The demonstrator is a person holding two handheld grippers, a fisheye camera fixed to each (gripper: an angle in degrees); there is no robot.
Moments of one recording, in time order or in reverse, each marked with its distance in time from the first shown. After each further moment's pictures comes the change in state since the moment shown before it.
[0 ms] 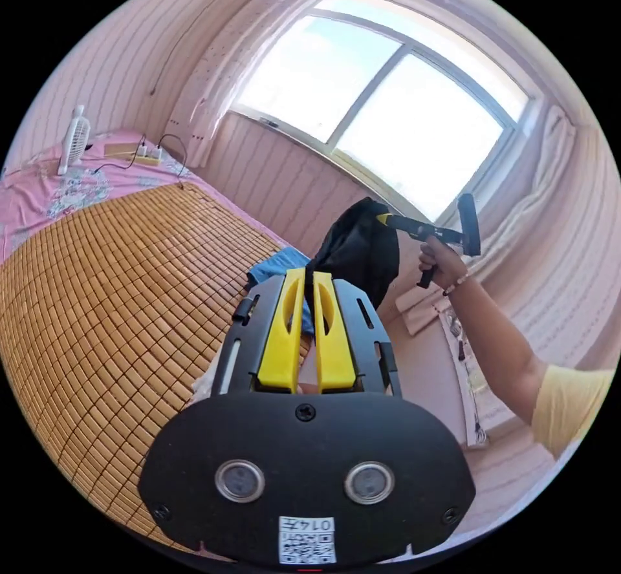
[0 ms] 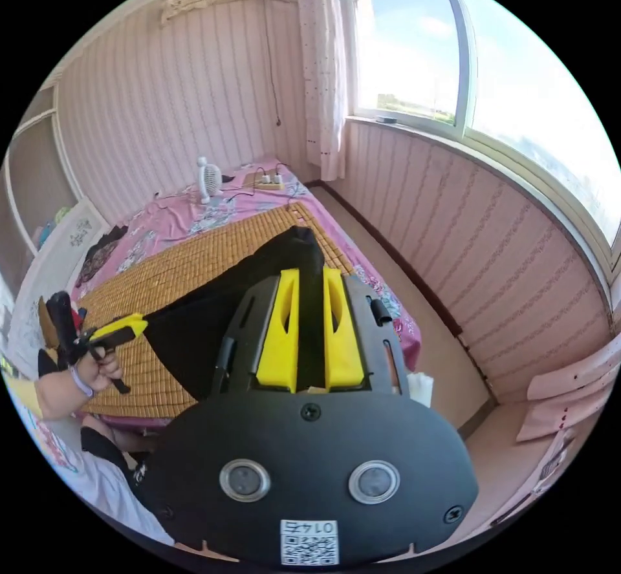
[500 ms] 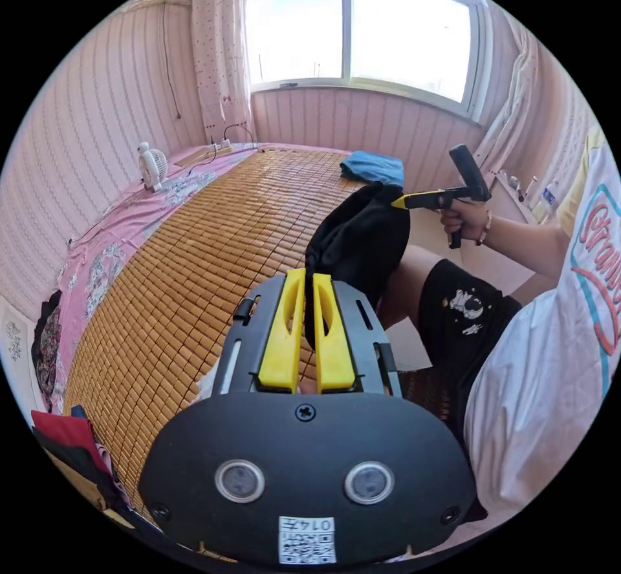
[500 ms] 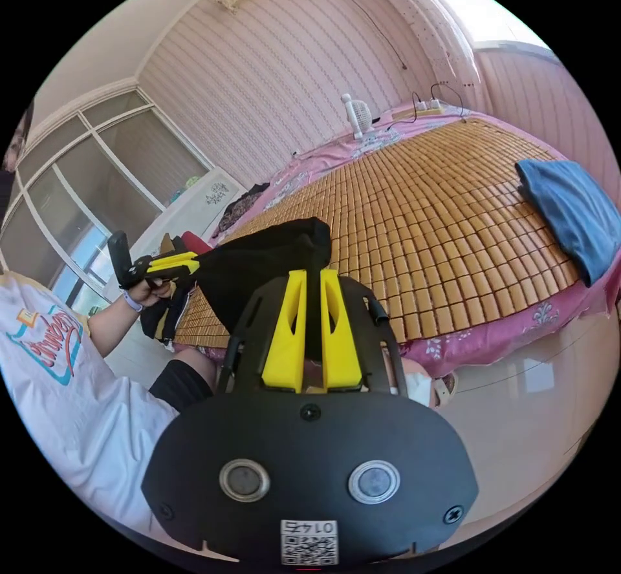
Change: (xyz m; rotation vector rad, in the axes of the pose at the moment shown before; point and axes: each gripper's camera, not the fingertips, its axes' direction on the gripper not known) left arm -0.039 0.172 -0.206 -0.269 -0.424 0.340; right arm -0.198 0.230 0.038 -0.073 -0.667 -0.089
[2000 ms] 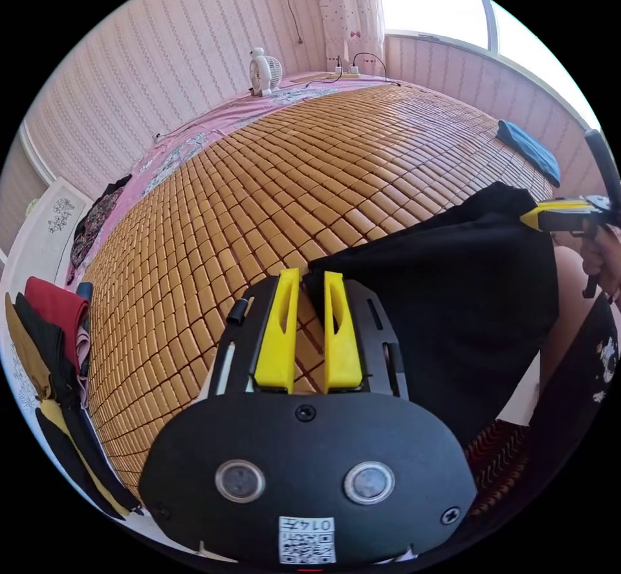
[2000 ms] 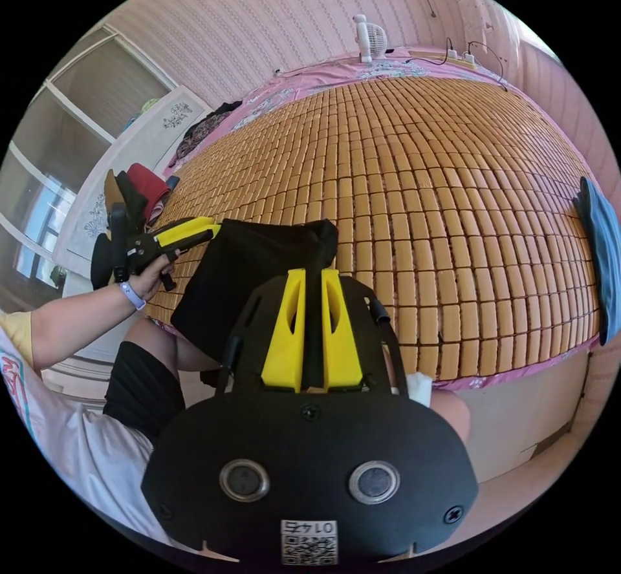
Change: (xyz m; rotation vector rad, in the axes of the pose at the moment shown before) left arm -0.095 0.075 0.125 -0.214 -0.385 -0.376; right arm -0.069 -0.069 0.217 -0.384 0.164 -0.068
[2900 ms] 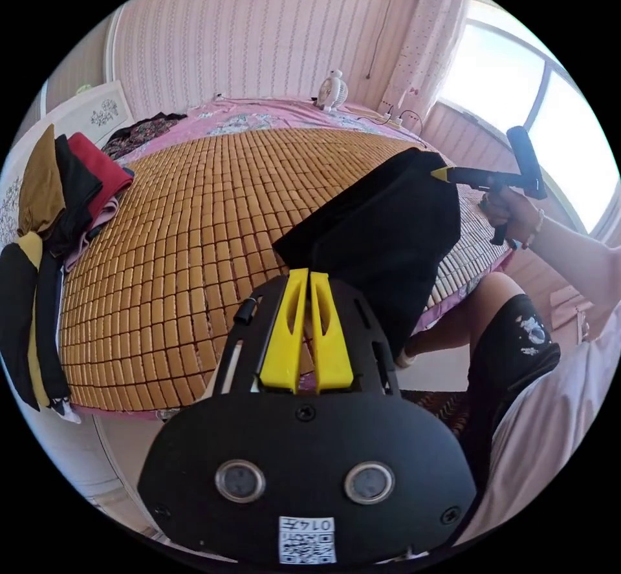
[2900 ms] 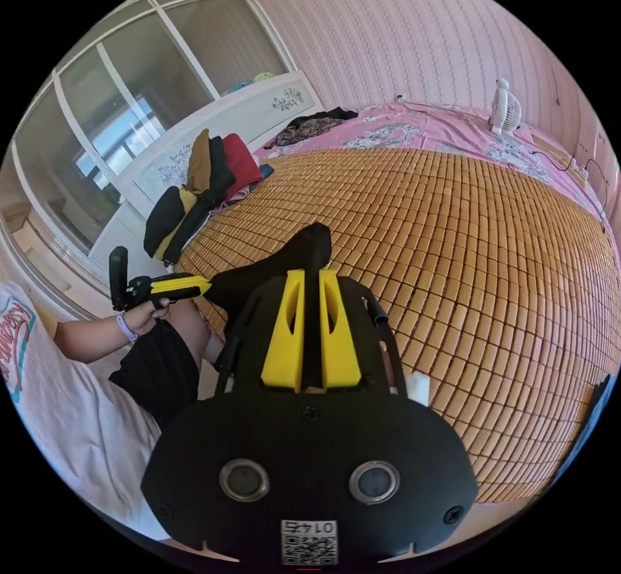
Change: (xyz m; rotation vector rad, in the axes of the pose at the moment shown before) left arm -0.123 0.176 -0.124 0.093 0.140 -0.343; right arm -0.143 -0.076 0.005 0.077 -0.224 -0.414
